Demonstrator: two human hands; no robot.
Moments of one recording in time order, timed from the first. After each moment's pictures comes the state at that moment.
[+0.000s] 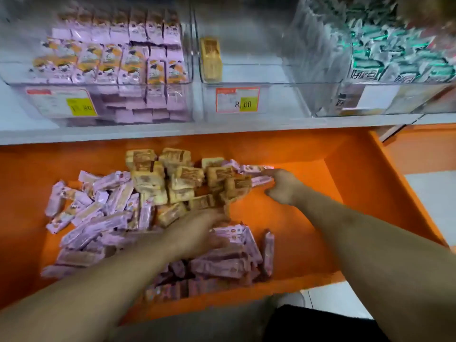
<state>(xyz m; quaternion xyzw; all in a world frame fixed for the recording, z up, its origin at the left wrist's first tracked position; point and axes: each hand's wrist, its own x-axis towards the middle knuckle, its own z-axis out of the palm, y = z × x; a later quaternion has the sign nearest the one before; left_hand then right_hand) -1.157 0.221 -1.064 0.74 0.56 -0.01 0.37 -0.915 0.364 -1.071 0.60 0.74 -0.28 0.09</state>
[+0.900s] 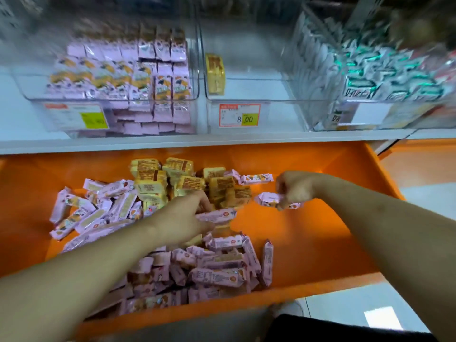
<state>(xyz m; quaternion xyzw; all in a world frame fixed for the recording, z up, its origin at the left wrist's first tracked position) -1.183 0.236 -1.008 0.60 0.65 0.07 0.45 -0.900 0.395 -1.023 0.55 0.74 -0.27 0.29</state>
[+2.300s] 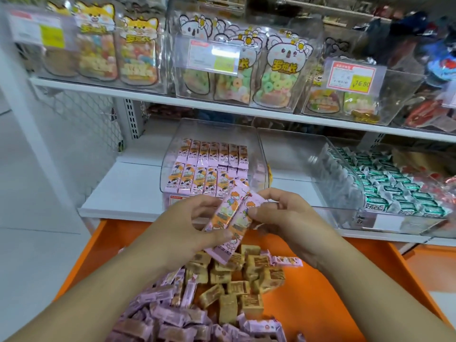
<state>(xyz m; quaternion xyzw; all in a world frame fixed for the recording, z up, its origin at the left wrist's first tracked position) -1.288 0.185 -0.817 0.50 0.63 0.39 0.45 -1.076 0.286 -0.811 0.40 0.59 -0.64 -0.29</state>
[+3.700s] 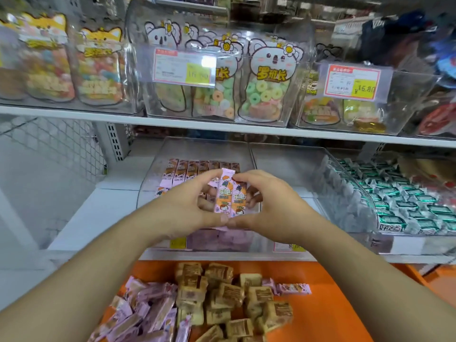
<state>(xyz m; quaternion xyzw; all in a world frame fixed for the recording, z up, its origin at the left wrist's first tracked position) -1.304 0.301 -0.800 0.60 0.61 0.33 0.39 -1.101 0.371 -0.796 0.39 0.88 -0.19 -0.19</state>
